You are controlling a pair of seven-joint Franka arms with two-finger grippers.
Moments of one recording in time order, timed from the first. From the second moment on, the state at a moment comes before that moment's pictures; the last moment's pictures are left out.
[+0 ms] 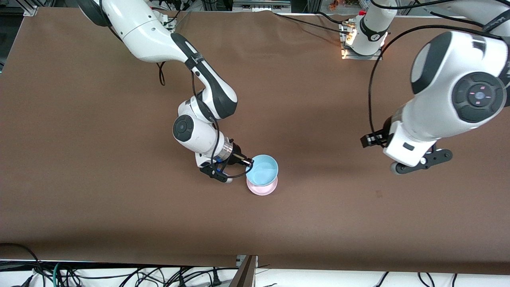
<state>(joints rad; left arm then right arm) -0.22 0.55 -0.03 -0.98 0.02 1.34 -0.50 0.49 0.85 0.14 -1.33 0.38 2.45 0.75</state>
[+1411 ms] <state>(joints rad) -0.13 0.16 -0.03 -1.58 0.03 1.62 -0.27 0.50 0.88 0.12 -1.28 0.33 2.45 0.78</state>
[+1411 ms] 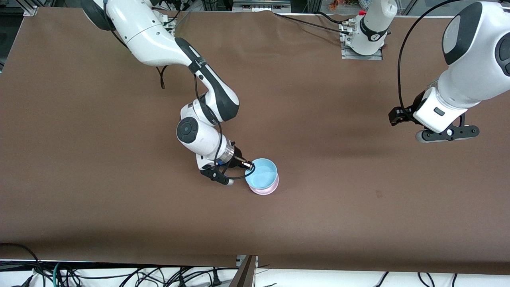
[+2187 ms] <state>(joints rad) -0.11 0.15 -0.03 -1.60 0.03 1.63 -0.21 0.50 0.91 0.12 -1.26 0.33 2.49 0.78</state>
